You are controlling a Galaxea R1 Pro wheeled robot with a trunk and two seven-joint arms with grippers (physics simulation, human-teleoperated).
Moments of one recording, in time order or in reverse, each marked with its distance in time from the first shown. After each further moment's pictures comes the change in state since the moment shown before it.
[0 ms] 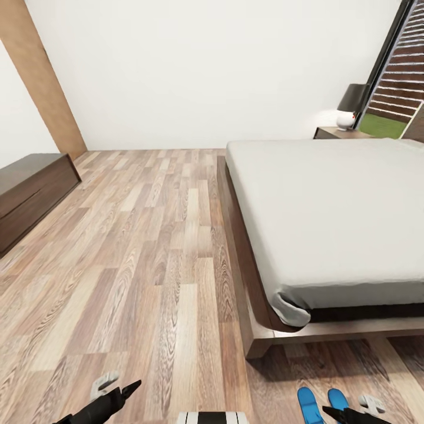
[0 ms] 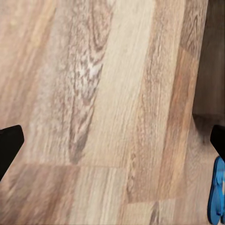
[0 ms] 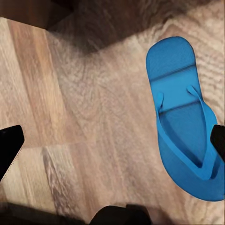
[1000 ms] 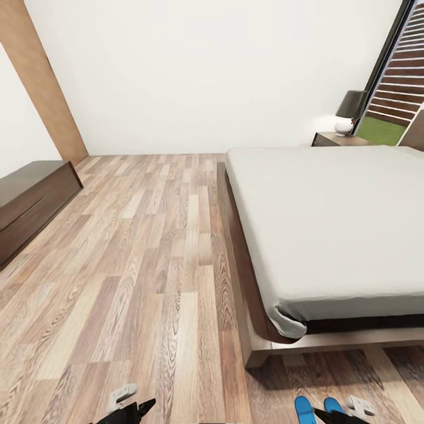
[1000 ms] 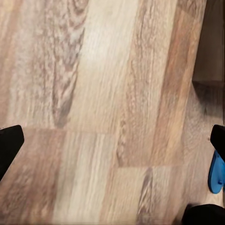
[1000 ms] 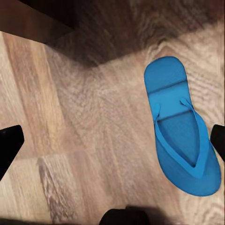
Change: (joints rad) left arm 0.000 -0.089 -0.006 0.042 -0.145 -0.013 0.113; right arm 0.000 0.078 -0.002 0.030 0.001 -0.107 -0.189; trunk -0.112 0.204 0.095
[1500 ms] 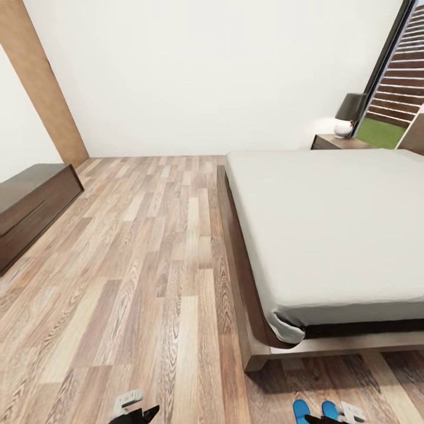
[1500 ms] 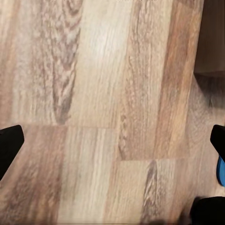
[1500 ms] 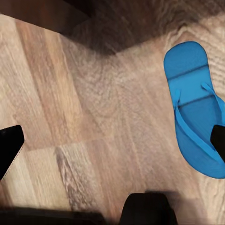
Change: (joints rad) left arm 0.000 -0.031 -0.012 0.033 -0.063 -0.071 0.054; right arm 0.000 0.053 0.002 0.028 0.001 0.000 -0.044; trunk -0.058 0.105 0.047
